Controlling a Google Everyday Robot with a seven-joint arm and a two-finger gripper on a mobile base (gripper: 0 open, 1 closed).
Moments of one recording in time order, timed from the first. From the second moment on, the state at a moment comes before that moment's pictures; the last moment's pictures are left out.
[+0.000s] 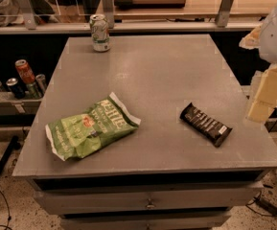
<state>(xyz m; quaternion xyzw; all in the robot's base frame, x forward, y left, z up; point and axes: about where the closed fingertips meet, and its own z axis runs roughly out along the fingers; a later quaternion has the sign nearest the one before) 0.438 -0.217 0.977 -0.60 0.78 -0.03 0.16</state>
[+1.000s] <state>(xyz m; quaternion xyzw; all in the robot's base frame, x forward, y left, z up) 0.467 -0.142 0.952 -0.69 0.71 0.04 0.17</state>
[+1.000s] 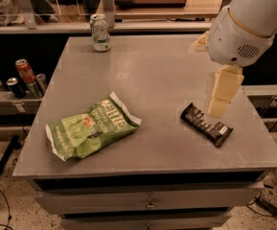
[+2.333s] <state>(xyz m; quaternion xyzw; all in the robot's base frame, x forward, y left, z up) 0.468 0.045 0.896 -0.82 0.51 0.17 0.21</state>
